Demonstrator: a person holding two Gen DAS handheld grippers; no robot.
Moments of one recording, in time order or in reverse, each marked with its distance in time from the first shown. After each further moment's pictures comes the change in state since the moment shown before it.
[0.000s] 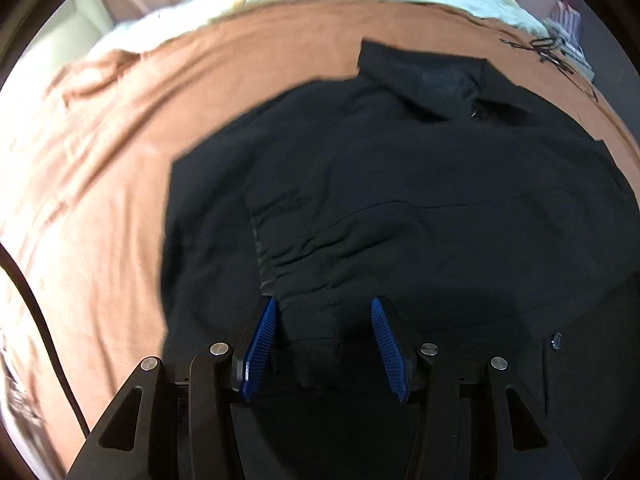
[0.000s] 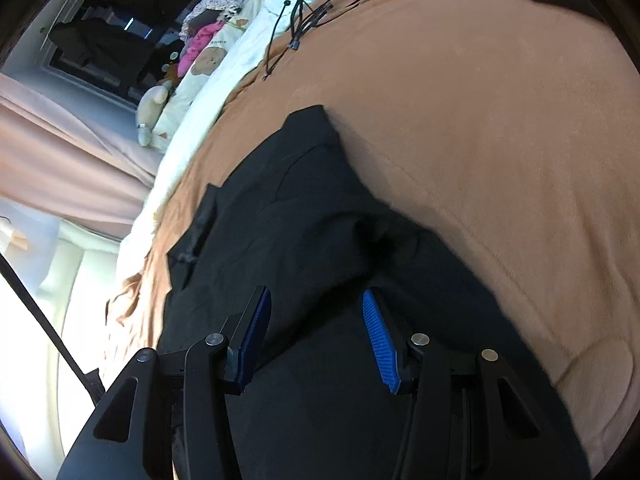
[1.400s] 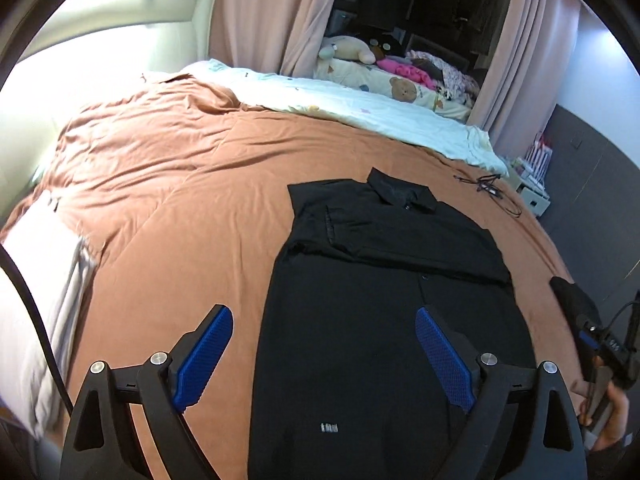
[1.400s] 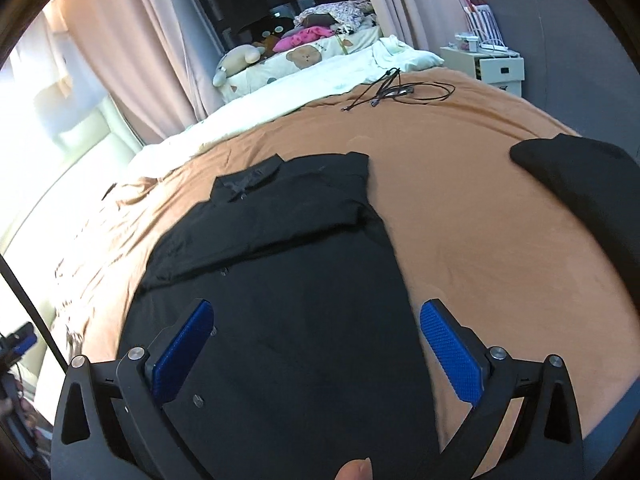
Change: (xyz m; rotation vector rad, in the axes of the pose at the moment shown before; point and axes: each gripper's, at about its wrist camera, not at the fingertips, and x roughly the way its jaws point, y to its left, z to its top) left arm -0.280 0.074 -0.226 -0.283 -0.399 -0.147; right arm -0.236 0.053 -0.114 -0.553 -0.081 -0.070
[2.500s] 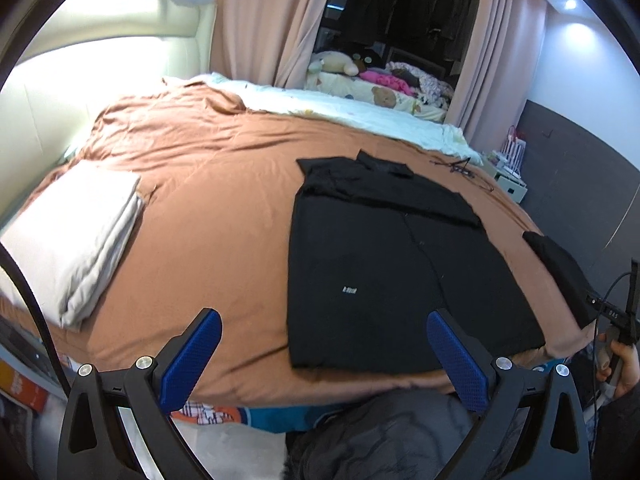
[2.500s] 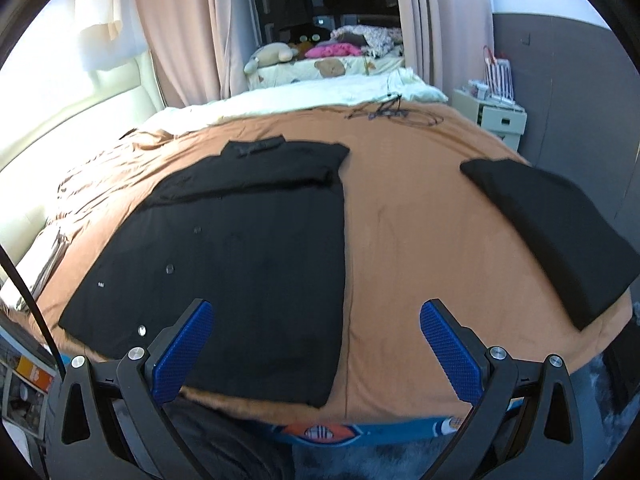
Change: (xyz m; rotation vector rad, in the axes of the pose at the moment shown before) left arm -0.109 0.036 -0.154 0.046 -0.071 -0.036; right arm -0.115 -0.021 -0.117 -0.216 -0.019 -0.037
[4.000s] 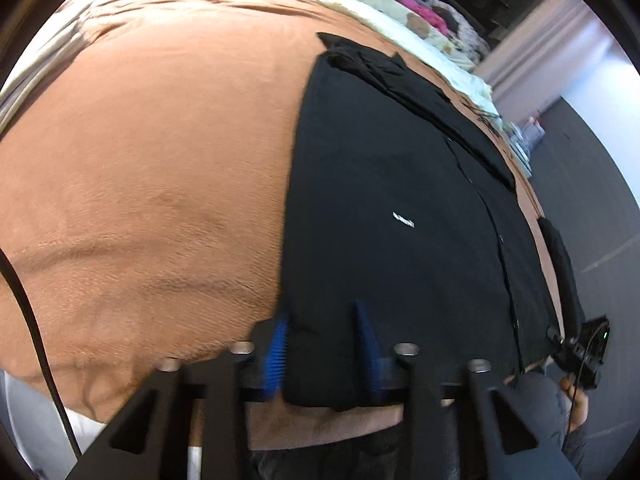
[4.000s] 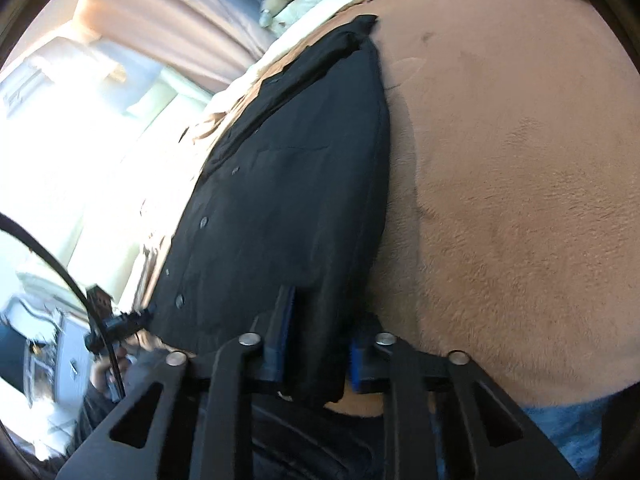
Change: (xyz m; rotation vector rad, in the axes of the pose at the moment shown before) left arm 0.163 0.046 -0.046 -0.241 0.334 -0.125; right arm 0.098 -0.117 -0.012 0.375 0.216 0.491
